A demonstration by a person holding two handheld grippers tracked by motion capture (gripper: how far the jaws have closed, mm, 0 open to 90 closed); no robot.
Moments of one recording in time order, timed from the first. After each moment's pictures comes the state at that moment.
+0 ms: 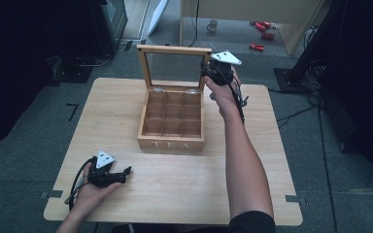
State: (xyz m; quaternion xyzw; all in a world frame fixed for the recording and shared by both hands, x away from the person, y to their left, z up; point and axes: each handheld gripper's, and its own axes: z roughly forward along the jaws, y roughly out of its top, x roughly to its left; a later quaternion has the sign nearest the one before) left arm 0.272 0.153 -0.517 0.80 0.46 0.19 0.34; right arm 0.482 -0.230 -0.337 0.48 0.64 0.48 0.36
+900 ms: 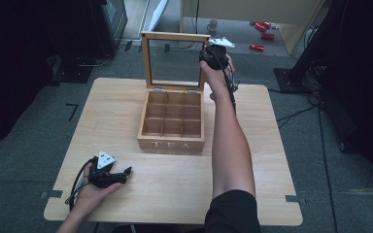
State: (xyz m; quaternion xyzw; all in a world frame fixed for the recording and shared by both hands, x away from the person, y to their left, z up) left arm 0.271 0.151 -0.517 0.80 0.46 0.19 0.34; right arm 0.538 -0.221 -0.332 0.54 0.62 0.45 0.35
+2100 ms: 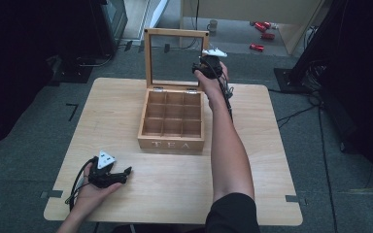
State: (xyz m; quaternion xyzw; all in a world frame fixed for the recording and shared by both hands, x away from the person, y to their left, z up) left arm 0.271 0.151 -0.517 0.80 0.46 0.19 0.34; right arm 0.542 -0.211 -0.372 0.55 0.64 0.43 0.32
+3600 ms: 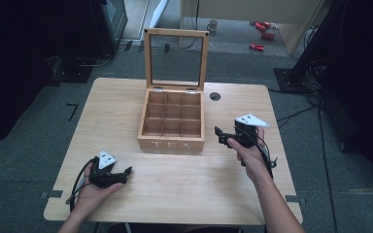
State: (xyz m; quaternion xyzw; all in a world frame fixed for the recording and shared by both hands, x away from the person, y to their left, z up) left arm 0.271 0.149 -0.517 0.80 0.46 0.20 0.33; right arm 0.331 -0.301 -0.437 0.51 0.69 0.44 0.24
